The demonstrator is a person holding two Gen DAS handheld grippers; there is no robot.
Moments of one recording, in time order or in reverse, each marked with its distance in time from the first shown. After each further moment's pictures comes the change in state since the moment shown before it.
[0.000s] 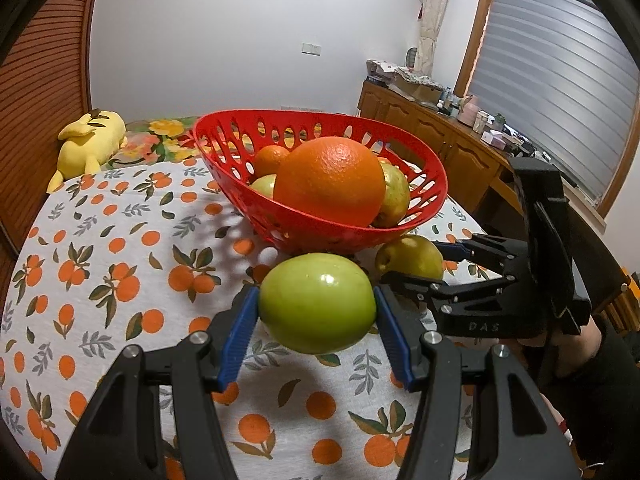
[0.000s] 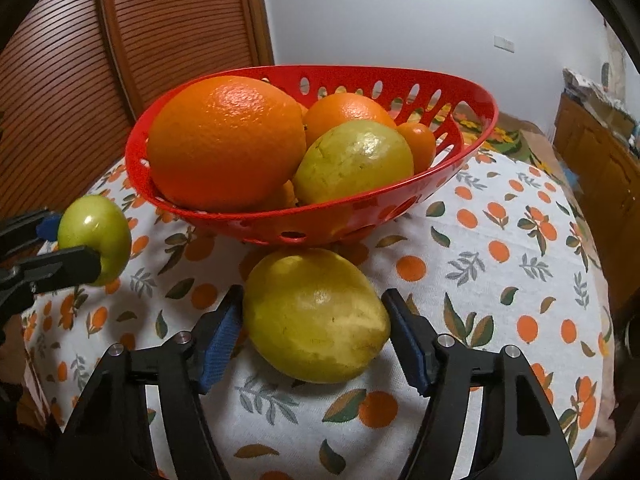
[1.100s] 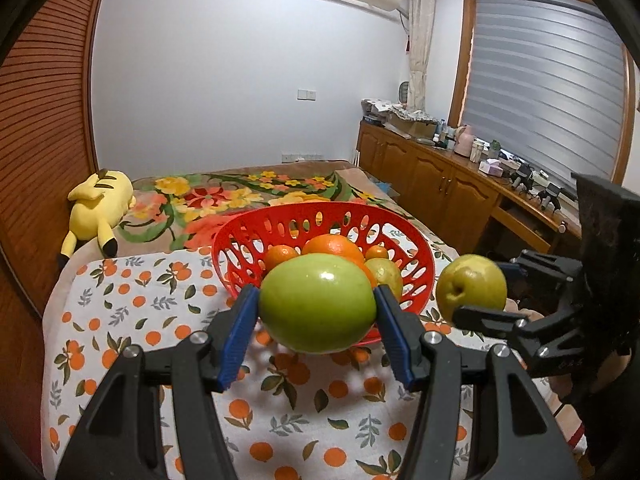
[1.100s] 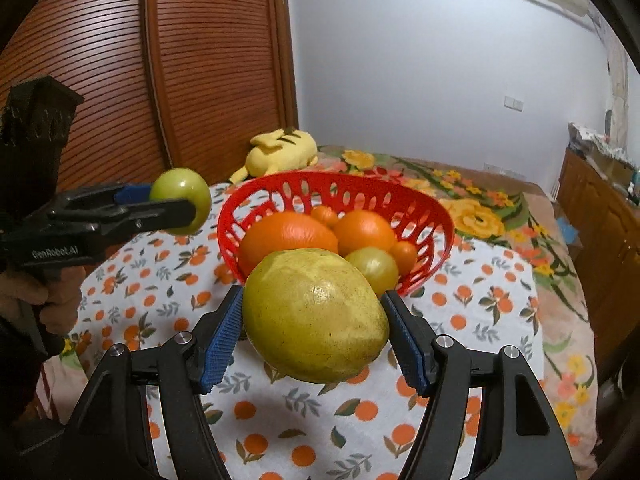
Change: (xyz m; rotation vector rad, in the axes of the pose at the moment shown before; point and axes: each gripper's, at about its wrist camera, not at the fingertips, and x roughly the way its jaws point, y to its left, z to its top) left arm -0.040 -0.005 0.064 0.078 -0.149 0.033; right arm -0.100 0.015 0.037 -0.073 -0.200 0.032
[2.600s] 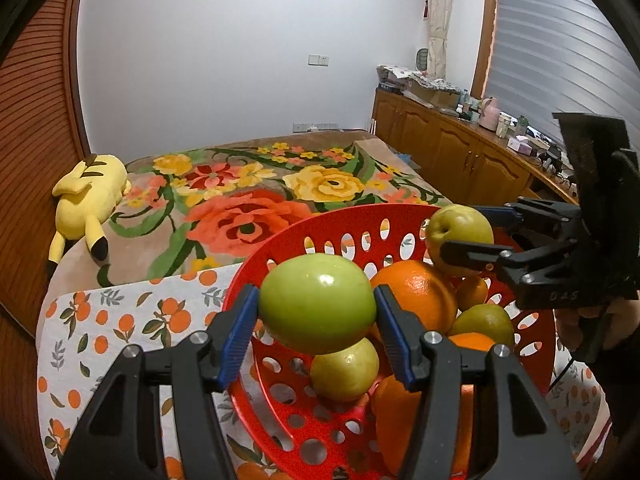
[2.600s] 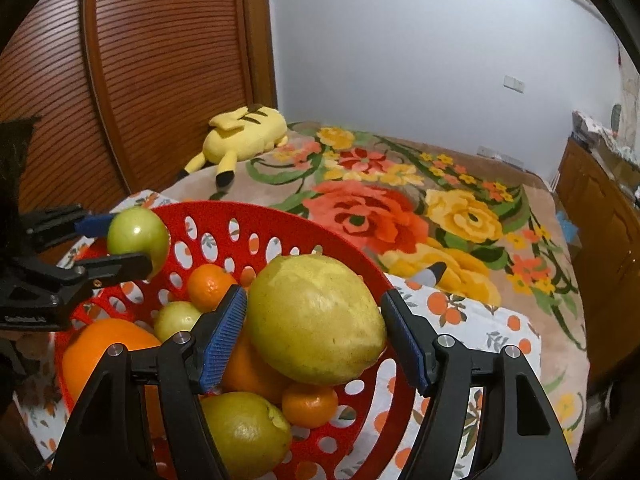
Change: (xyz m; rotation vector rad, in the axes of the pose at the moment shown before) left arm 0.143 0.051 0.048 0.006 0.127 0.037; right arm 0.135 -0.091 0.071 0.011 0.111 -0.042
